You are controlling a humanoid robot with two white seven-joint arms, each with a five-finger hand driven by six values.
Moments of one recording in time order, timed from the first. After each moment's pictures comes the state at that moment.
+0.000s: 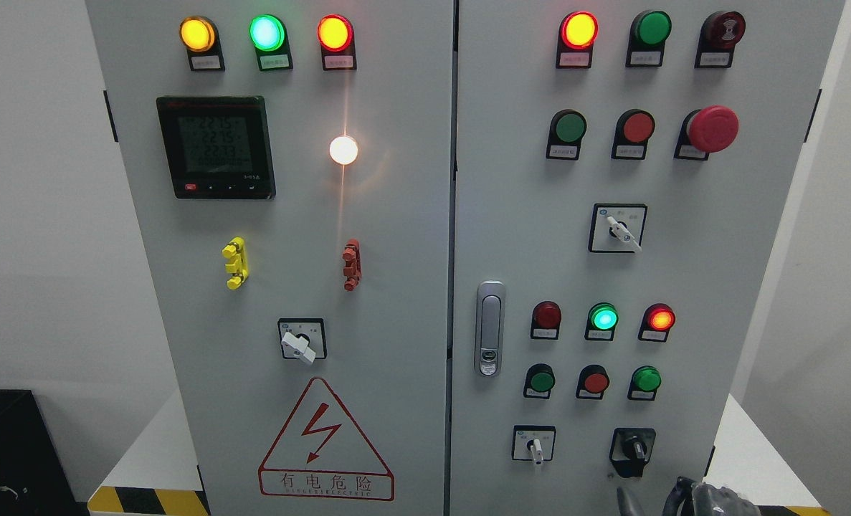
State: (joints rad) left arm 0.04 -0.10 -0.07 -0.08 0.08 -0.11 0.18; right arm 0.01 0.12 -0.15 -1.86 0.94 0.15 -0.05
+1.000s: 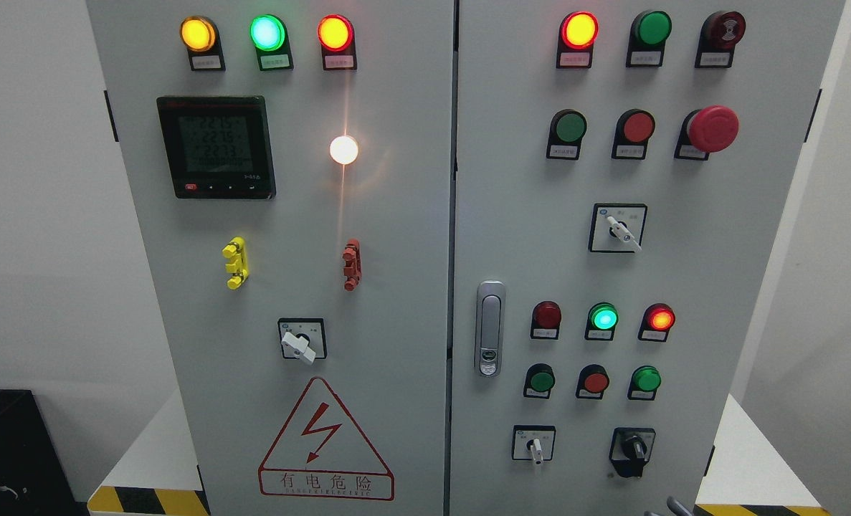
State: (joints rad) left arm 0.04 -0.10 -0.07 -0.08 0.08 -0.11 0.18; right arm 0.27 0.13 -0.02 -2.02 0.11 -0.03 -0.08
